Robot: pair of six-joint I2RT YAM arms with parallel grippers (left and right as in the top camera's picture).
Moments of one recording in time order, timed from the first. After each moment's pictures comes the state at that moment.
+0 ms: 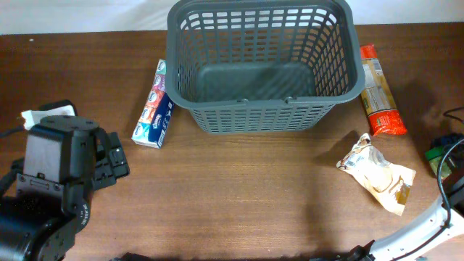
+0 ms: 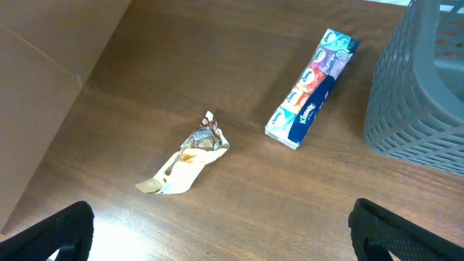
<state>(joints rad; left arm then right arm) -0.27 1.15 1.90 -1.68 -0.49 -0.41 -0.82 2.21 1.67 -1.09 0.06 0.50</state>
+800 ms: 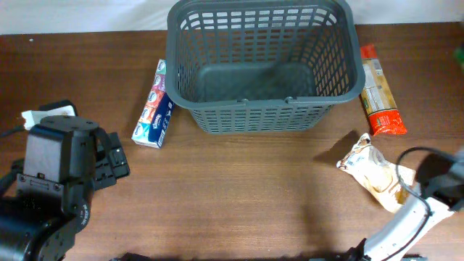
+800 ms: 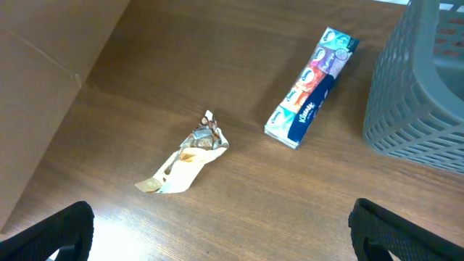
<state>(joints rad) -0.27 1.15 1.90 -1.69 -0.49 -0.41 -0.51 2.21 2.85 -1.60 -0.13 0.47</state>
